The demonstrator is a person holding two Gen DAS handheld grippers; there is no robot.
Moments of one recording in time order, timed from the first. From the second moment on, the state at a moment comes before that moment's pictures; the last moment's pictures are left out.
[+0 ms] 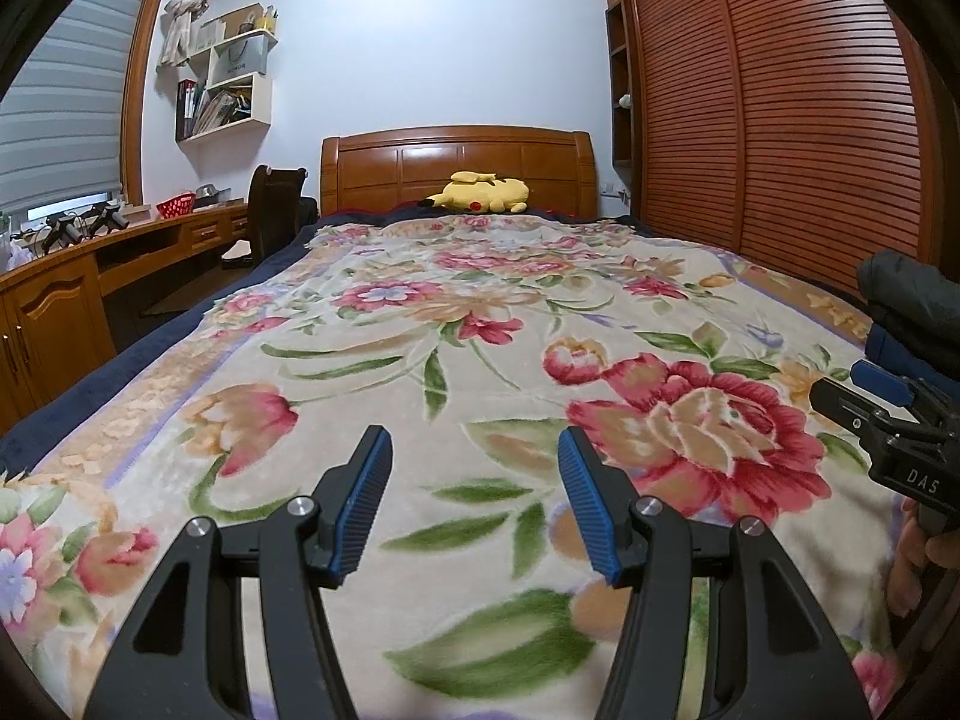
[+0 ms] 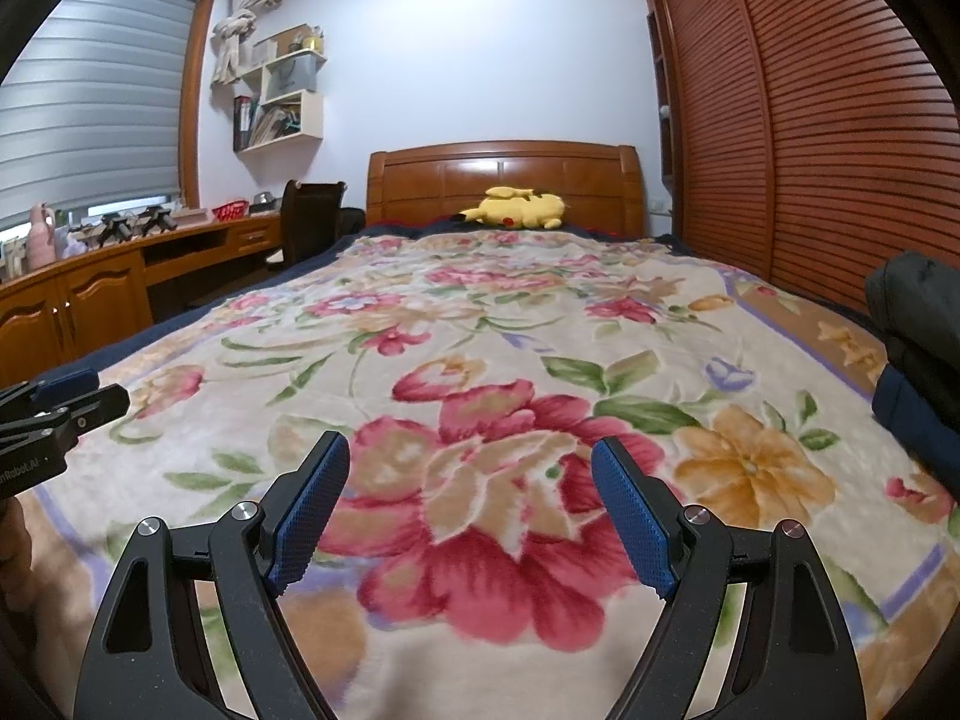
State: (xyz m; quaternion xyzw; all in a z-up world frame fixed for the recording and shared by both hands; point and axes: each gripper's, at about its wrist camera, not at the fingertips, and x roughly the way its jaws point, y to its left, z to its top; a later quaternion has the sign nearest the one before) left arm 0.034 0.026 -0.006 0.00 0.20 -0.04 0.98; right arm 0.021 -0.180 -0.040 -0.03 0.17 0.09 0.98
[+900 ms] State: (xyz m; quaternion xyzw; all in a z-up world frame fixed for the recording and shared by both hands) left arm 0.034 0.026 -0.005 0.00 0.20 -0.04 0.98; right arm 0.022 -0.182 -0.039 -0.02 0.16 0.09 0.98
